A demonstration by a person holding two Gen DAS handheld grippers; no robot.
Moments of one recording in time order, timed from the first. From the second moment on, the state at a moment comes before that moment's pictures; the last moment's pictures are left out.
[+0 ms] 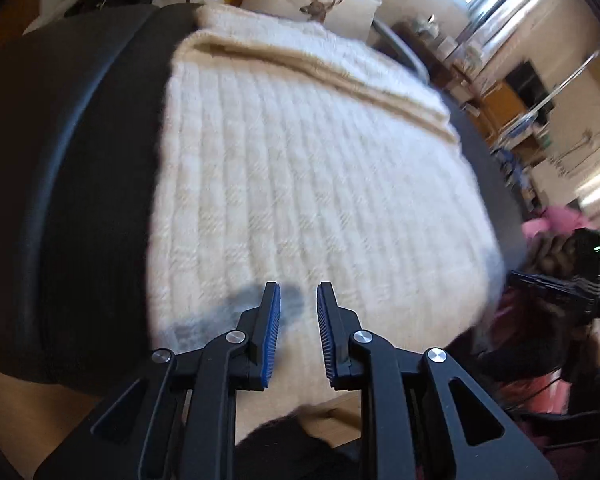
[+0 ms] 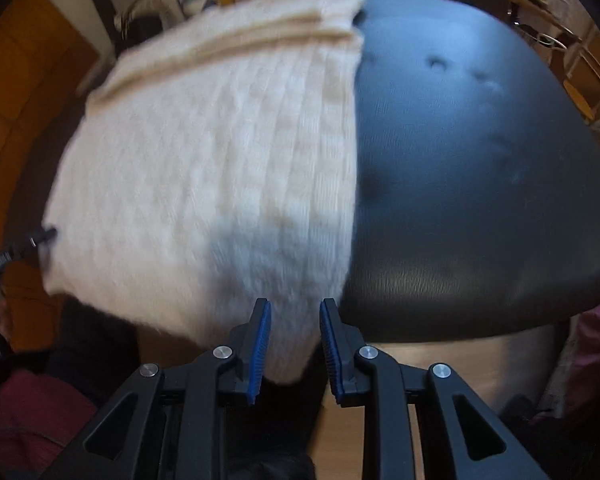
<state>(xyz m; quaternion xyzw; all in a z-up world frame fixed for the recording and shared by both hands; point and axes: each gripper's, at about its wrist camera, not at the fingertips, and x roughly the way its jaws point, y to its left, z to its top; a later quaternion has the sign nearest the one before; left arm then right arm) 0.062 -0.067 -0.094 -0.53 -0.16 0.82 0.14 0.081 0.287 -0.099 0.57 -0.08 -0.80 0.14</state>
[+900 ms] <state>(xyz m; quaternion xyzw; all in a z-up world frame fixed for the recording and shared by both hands) -0.066 -0.099 -0.079 -0.47 -0.12 0.87 0.12 -0.094 0.179 -0.098 0.56 0.05 -0.81 0.17</state>
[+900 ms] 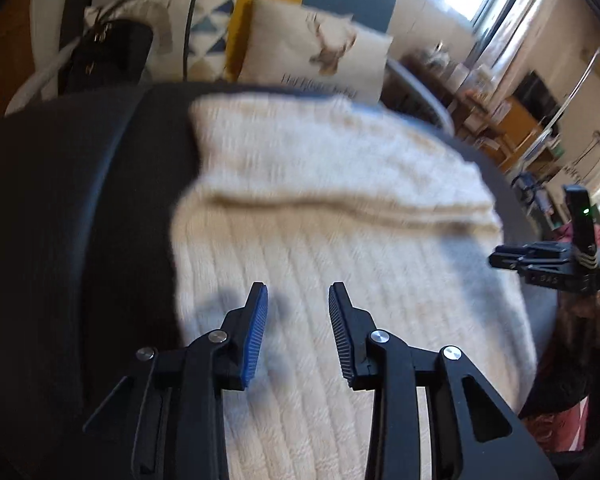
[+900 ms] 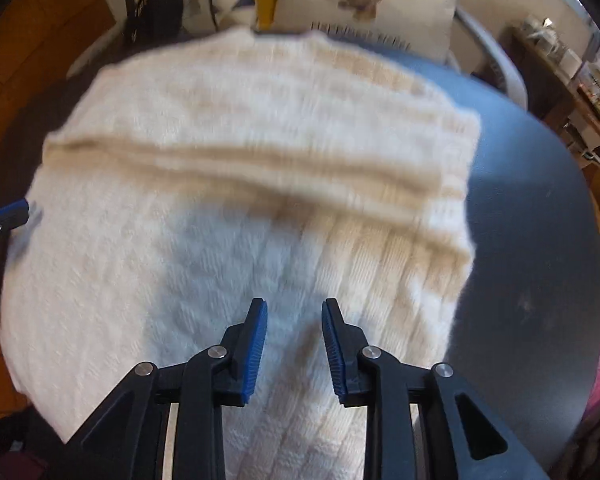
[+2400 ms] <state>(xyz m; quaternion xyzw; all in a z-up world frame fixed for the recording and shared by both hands) -0.287 -0.056 -0.117 -0.51 -0.02 0.86 0.05 -0.311 0.122 -0.129 0.52 0.06 -0.83 0.20</state>
